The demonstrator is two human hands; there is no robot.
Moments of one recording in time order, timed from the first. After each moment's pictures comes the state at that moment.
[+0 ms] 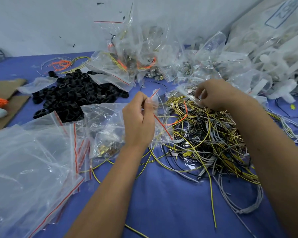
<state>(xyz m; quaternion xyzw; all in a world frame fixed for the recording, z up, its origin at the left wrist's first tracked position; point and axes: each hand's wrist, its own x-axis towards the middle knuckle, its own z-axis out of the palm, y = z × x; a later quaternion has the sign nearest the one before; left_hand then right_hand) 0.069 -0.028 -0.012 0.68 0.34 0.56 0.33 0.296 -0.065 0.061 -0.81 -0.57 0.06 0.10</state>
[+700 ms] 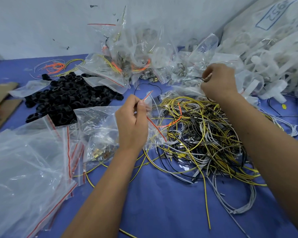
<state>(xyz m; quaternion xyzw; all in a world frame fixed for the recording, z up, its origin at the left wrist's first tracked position) 0.070 -0.031 -0.010 0.67 0.35 0.57 0.32 0.324 -0.046 0.057 -0.83 -0.43 -0.03 0.34</state>
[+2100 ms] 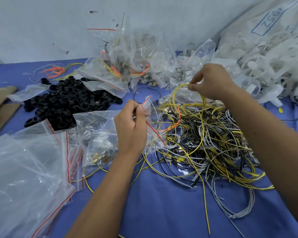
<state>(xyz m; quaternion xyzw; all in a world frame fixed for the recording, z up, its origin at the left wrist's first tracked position) 0.071 -0.035 -0.006 0.66 0.36 0.58 0.31 0.326 -0.042 0.079 -0.77 -0.59 -0.06 0.22</state>
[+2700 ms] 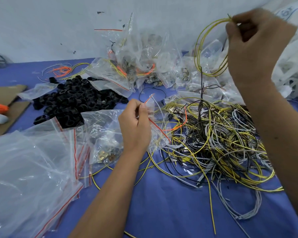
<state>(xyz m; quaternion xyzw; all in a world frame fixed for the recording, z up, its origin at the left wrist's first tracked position) 0.068 -0.036 -0.002 0.63 0.38 0.58 0.34 0.300 -0.072 0.140 -0.64 -0.47 -0.24 0.56</state>
